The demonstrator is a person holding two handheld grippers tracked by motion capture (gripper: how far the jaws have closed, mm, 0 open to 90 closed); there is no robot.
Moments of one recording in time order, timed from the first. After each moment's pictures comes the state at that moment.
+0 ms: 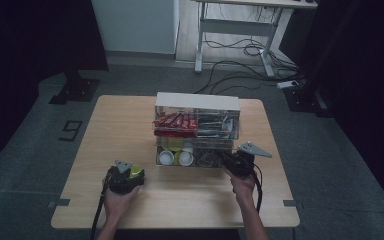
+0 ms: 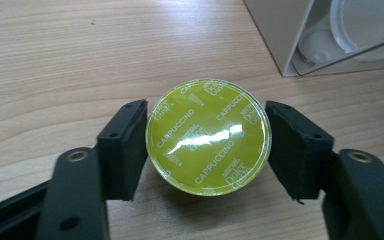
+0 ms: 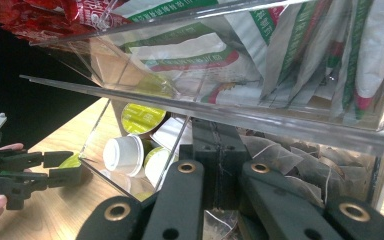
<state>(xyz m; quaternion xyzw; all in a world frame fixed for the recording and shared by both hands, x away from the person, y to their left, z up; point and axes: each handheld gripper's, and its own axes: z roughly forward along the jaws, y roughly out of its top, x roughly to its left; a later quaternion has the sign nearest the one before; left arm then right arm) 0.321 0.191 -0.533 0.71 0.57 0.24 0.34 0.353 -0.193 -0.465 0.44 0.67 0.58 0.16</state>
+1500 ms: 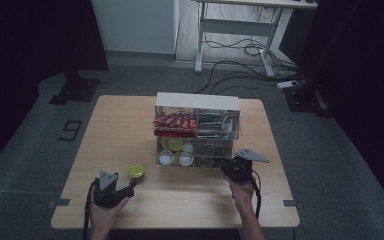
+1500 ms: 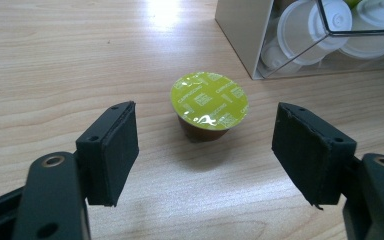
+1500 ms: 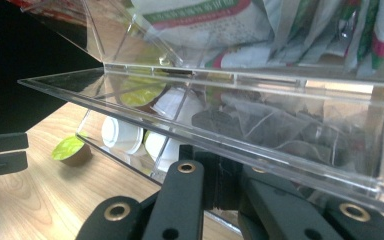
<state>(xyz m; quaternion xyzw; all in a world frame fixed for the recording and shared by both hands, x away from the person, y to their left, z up) 0.273 0.220 -0.518 0.69 0.54 0.25 0.40 0.341 -0.189 -0.477 0.45 0.68 0.56 0.15</state>
